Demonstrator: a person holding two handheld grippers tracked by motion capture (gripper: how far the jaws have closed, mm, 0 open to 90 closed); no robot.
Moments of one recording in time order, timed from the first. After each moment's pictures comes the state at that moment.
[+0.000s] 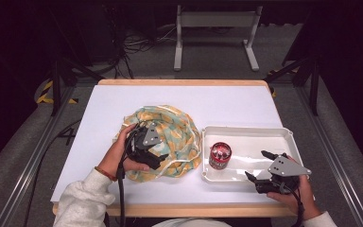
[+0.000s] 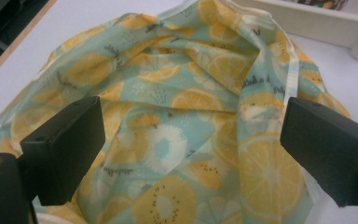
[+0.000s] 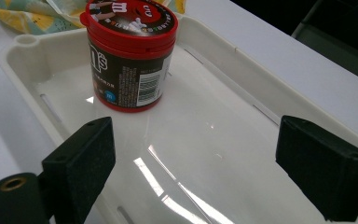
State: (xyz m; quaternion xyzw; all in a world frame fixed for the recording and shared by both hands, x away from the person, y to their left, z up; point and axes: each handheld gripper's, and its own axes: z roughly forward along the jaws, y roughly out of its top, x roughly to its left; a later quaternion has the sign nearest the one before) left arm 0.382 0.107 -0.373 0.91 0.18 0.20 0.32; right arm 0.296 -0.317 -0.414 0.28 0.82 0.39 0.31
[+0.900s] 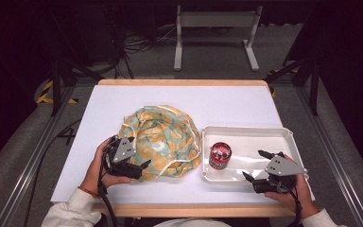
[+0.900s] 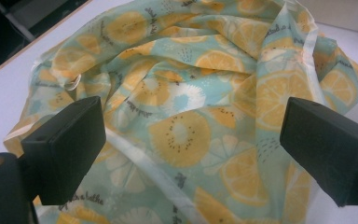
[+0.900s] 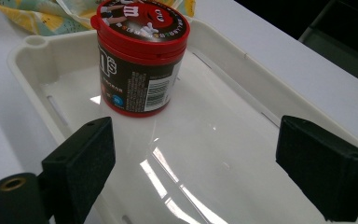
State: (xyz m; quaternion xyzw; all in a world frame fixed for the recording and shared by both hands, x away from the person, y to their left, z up) left arm 0.351 0.165 -0.402 0.86 0.24 0.24 0.39; right arm 0.300 -0.310 -0.414 0.27 0.83 0.39 0.30
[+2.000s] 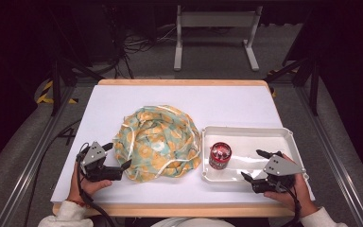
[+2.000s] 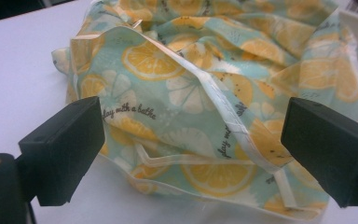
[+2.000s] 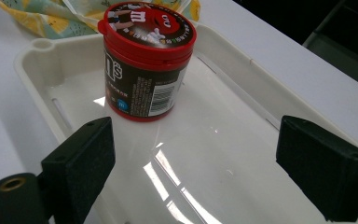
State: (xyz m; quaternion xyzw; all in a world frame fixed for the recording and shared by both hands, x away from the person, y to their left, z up) left arm 0.344 0.228 -0.433 0.78 0.35 0.21 0.47; right arm 0.302 -0.308 -0.413 0.25 0.83 0.40 0.30
